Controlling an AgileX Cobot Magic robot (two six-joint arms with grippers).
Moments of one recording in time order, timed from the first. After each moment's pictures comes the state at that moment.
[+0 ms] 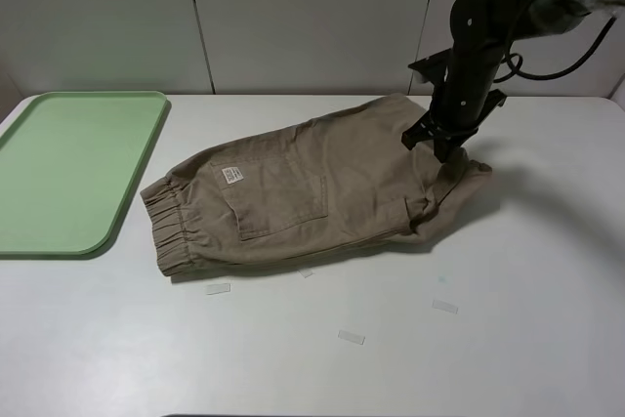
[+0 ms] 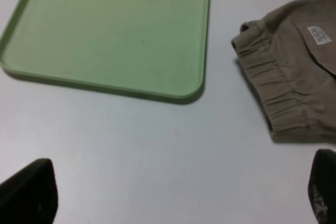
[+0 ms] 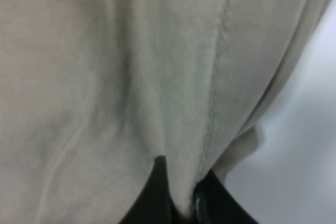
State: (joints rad) left arm 0.02 -0.01 -0.49 0.08 1.07 -0.19; right arm 0.26 2.15 -1.55 -0.17 0.86 -0.09
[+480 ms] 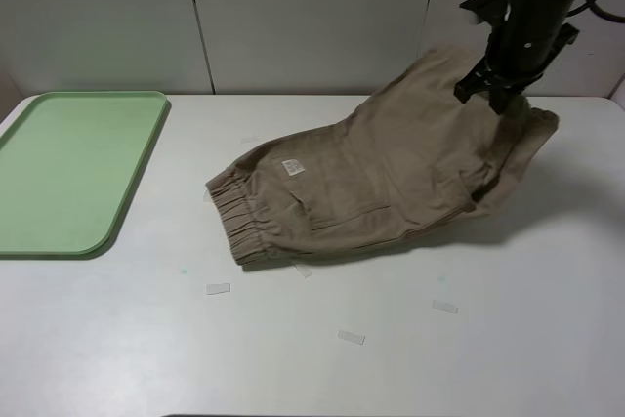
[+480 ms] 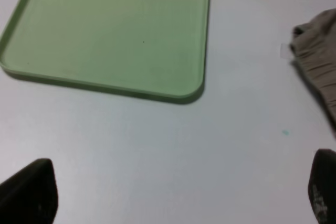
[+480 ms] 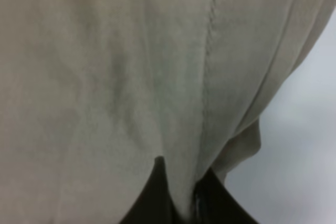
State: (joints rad) left arm 0.02 -0.01 -0.49 0.08 1.07 -0.19; right arm 0.18 1.98 -1.55 -0.30 0.95 -0.09
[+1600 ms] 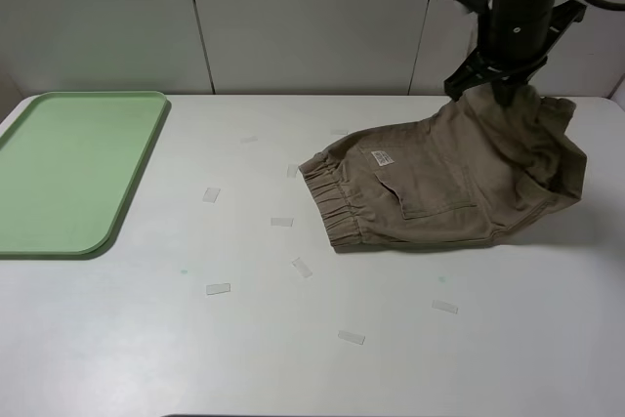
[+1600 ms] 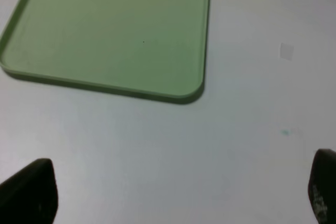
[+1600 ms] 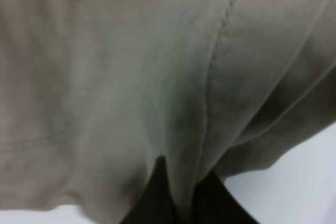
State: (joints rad) left arm 0.02 -0.01 -0.49 0.08 1.07 -0.19; right arm 0.38 1.91 -1.53 -0.43 1.15 0.11
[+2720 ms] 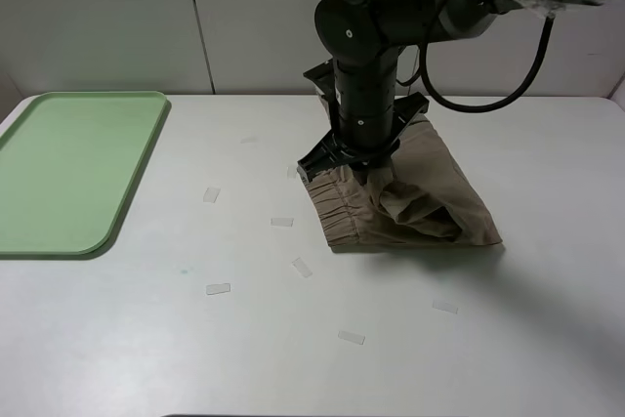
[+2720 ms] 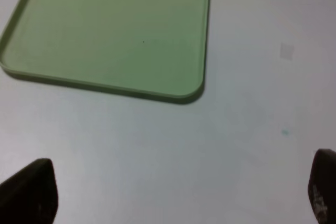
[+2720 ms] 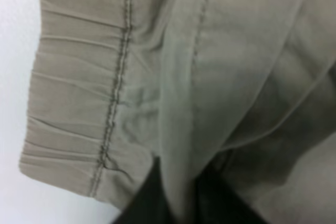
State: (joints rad) left arm 0.02 -0.01 -0.49 0.08 1.07 -0.19; right arm 0.71 2.04 -1.48 -0.28 0.99 0.34
